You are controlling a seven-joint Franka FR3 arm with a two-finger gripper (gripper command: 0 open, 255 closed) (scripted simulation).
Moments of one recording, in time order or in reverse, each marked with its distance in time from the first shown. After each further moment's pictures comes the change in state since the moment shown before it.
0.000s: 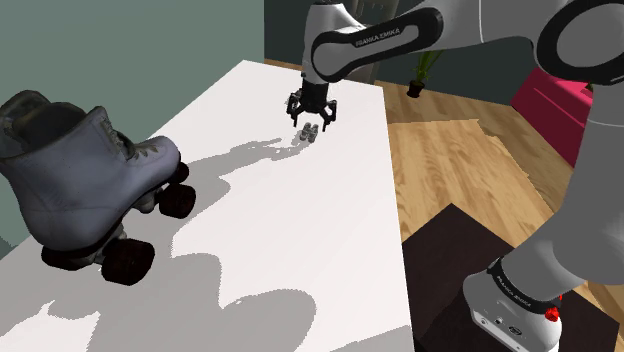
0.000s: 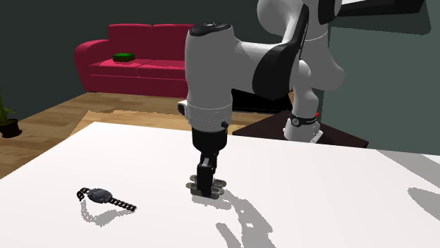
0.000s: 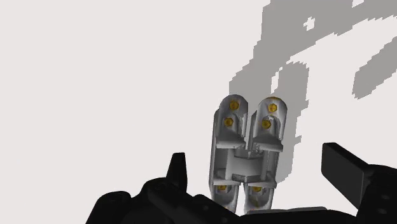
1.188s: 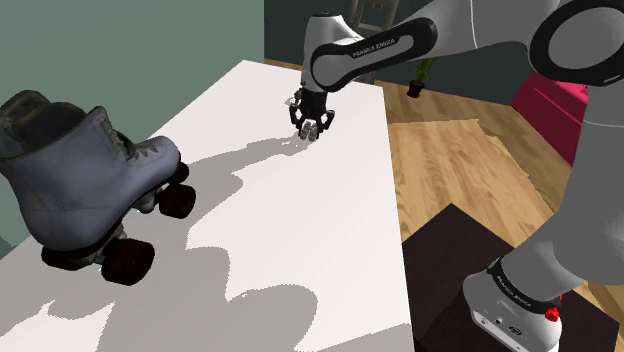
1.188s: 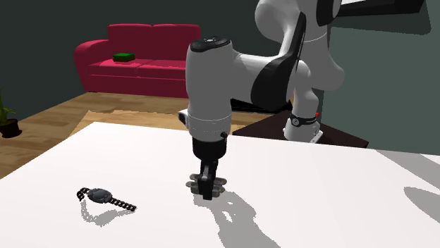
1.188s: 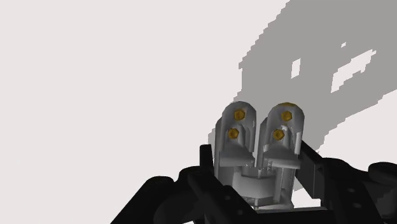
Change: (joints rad) arm 0.001 0.023 -0.005 -0.025 -0.009 0.048 0.007
